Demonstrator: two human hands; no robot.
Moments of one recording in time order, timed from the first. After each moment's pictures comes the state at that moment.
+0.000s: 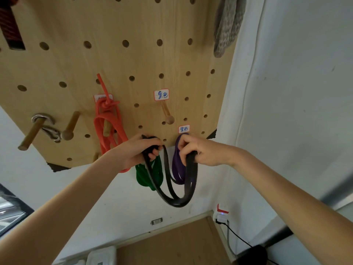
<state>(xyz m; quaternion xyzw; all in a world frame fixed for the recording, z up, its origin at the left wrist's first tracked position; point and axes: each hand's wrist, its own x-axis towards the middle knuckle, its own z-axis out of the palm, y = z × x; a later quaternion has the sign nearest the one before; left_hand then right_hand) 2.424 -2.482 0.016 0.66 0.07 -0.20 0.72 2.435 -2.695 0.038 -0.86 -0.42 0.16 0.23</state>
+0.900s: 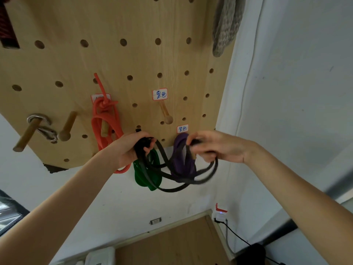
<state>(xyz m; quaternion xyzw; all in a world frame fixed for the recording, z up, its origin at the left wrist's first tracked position) 2.427 -2.472 0.019 0.56 0.17 -0.15 0.80 2.445 -2.728 0.038 -0.68 -0.25 0.38 0.58</state>
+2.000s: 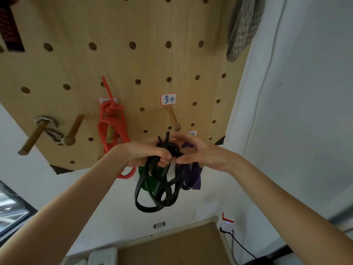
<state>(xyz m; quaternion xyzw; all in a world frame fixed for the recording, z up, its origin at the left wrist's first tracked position) 2.439 -2.475 0.034 0.67 -0.15 -0.36 0.63 2.460 -2.677 0.023 -0.72 -0.27 0.30 0.56</state>
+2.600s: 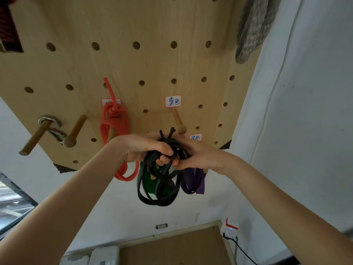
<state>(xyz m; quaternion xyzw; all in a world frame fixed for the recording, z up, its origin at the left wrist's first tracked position) 2.456 -2.468 0.050 0.70 -0.12 -0.39 0.58 2.460 -2.662 0.043 -0.78 -0.34 0.27 0.45</state>
